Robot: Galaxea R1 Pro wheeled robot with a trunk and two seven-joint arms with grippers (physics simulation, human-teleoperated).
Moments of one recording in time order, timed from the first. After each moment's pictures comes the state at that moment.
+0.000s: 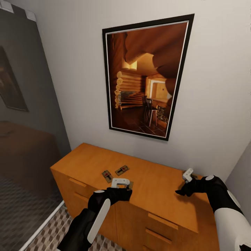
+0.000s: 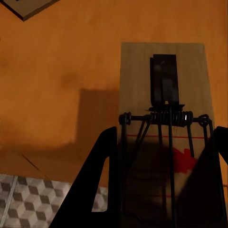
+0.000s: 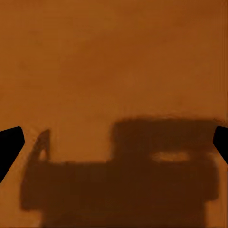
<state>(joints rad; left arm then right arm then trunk) -0.40 -0.17 -0.35 -1.26 0.33 0.75 0.16 -0.71 -0.14 -0.48 -0.82 1.04 0.23 1.03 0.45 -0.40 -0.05</state>
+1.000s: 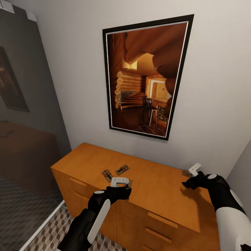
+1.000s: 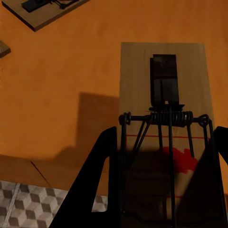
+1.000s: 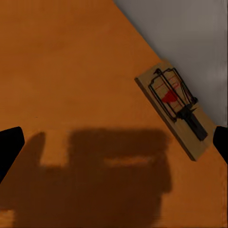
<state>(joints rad) -0.40 -0.17 -0.34 -1.25 0.32 0.70 0.16 -0.71 -0.15 -0.50 -0.84 1.03 0.23 0.77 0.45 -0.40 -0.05</state>
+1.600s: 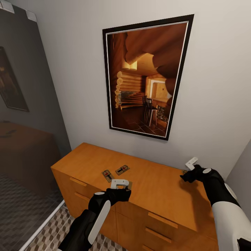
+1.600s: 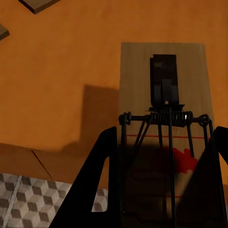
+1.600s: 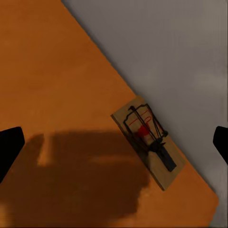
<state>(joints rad) -0.40 -0.17 -0.34 -1.21 0.31 0.69 0.16 -0.75 -0.14 -0.41 -0.84 1.00 0.25 0.68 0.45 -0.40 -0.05</state>
